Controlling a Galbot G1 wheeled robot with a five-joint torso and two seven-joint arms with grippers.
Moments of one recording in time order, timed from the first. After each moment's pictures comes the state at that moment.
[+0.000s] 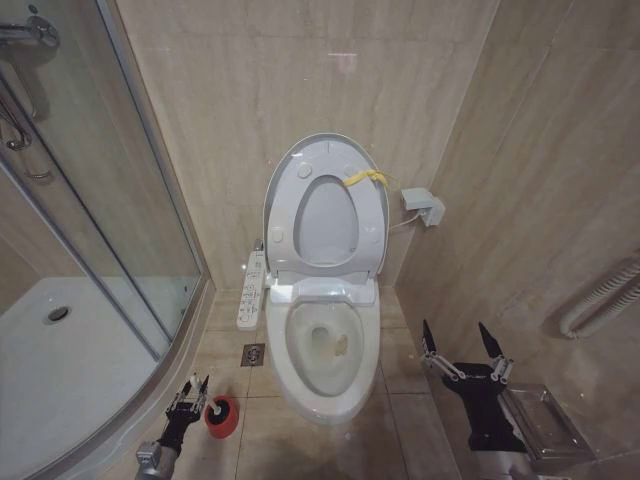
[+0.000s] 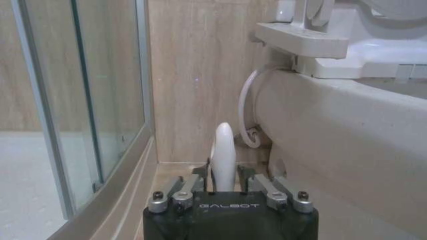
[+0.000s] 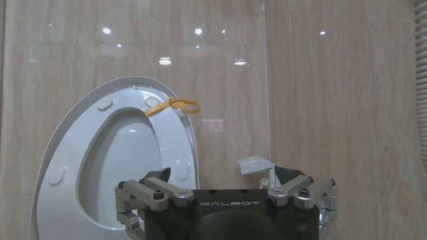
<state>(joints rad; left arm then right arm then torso) 1.25 -1.28 -0.58 -1.12 -0.32 -0.47 0.30 -1.87 1.36 0.58 2.36 0.17 0.31 0.20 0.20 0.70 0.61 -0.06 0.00</state>
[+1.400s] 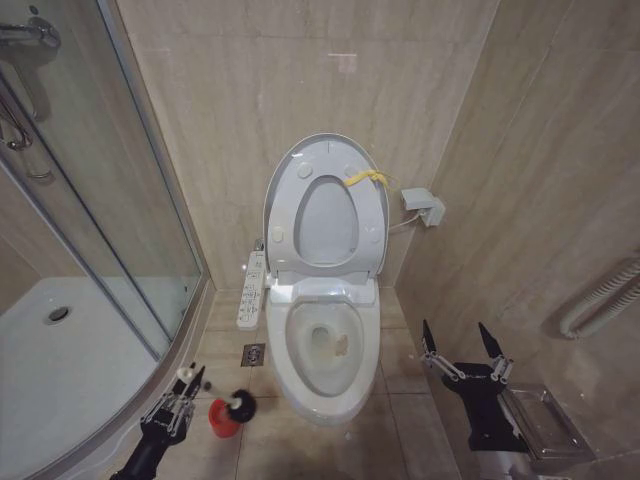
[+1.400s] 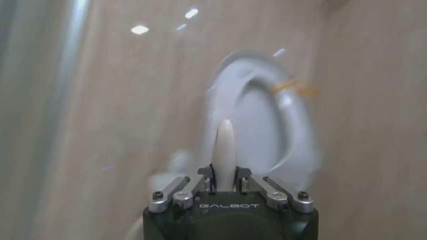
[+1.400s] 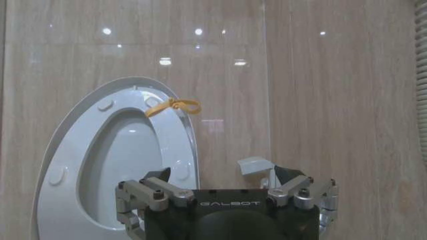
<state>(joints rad) 1.78 -1.26 -0.75 -1.97 -0.69 -0.41 0.67 -1.87 1.36 0.58 2.36 0.17 0.31 0.20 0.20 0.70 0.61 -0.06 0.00</state>
